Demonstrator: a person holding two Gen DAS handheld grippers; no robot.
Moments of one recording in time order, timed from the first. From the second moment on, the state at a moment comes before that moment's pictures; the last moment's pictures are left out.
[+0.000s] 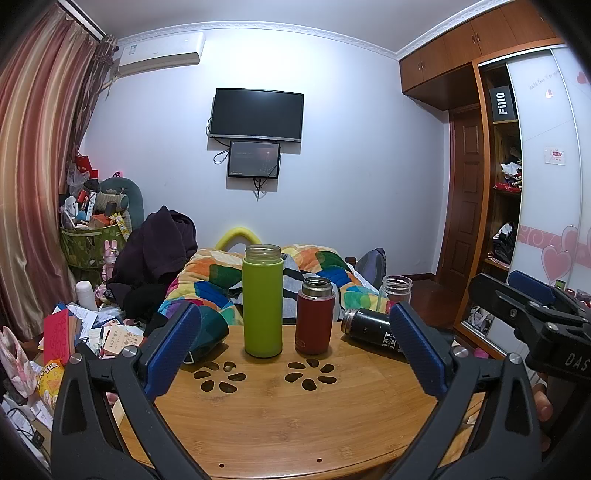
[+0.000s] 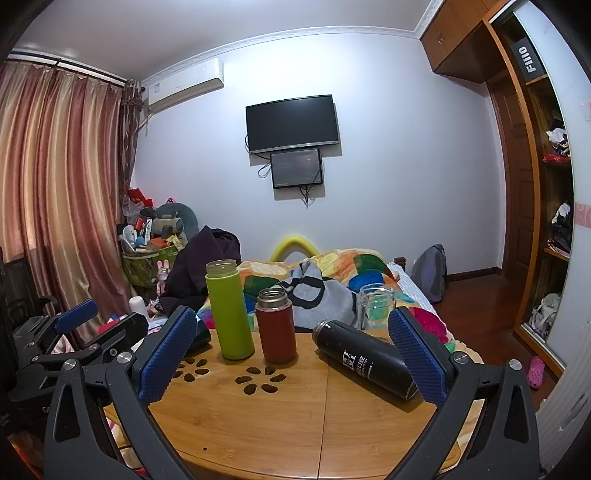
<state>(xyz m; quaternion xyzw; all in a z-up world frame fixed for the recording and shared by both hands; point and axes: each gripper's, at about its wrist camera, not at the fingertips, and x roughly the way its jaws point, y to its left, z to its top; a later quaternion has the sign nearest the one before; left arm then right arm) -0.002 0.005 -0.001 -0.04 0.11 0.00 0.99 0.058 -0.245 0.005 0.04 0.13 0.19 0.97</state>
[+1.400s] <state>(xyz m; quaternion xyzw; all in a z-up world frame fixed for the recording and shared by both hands) 0.028 0.021 -0.014 -0.04 0.15 0.01 0.99 0.073 -0.247 -0.002 0.04 0.14 0.18 0.97</state>
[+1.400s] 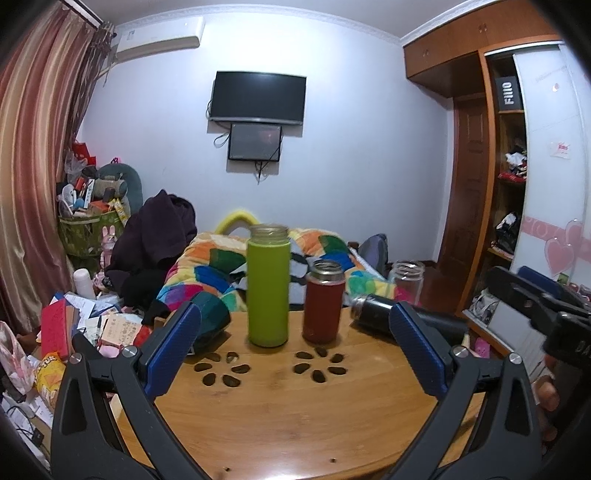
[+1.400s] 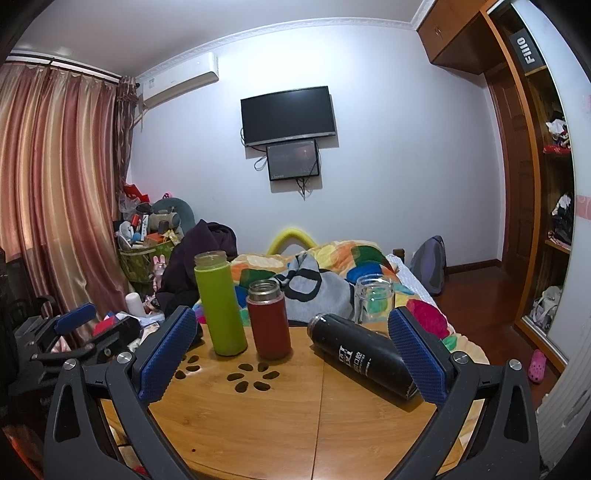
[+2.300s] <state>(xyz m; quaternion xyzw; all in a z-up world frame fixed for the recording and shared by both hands) 0.237 0.140 -0.124 -0.01 0.43 0.04 0.90 0.134 -0.263 -0.055 0.06 0.23 0.17 0.96</state>
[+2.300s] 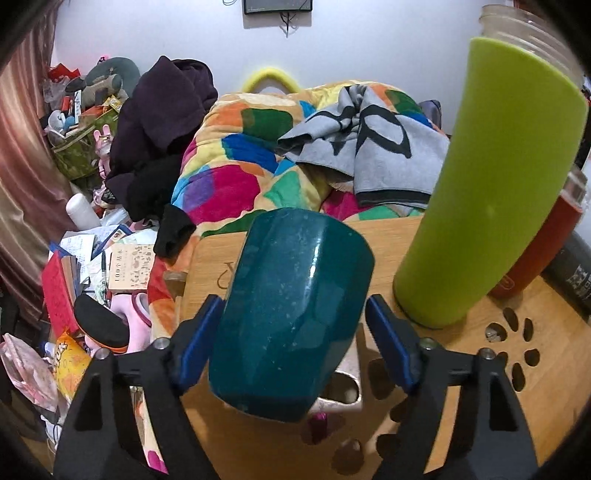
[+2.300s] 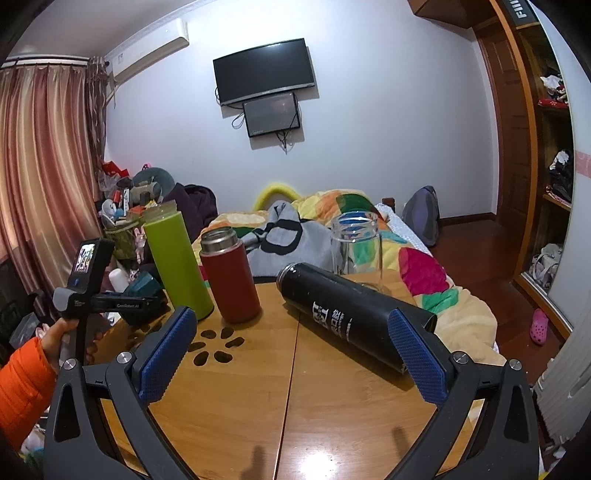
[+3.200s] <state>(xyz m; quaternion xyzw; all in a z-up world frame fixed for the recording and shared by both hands) 0.103 -0.003 -0.110 0.04 0.41 -0.11 0.90 0.113 -0.259 -0.065 0.03 0.24 0.16 0.96</state>
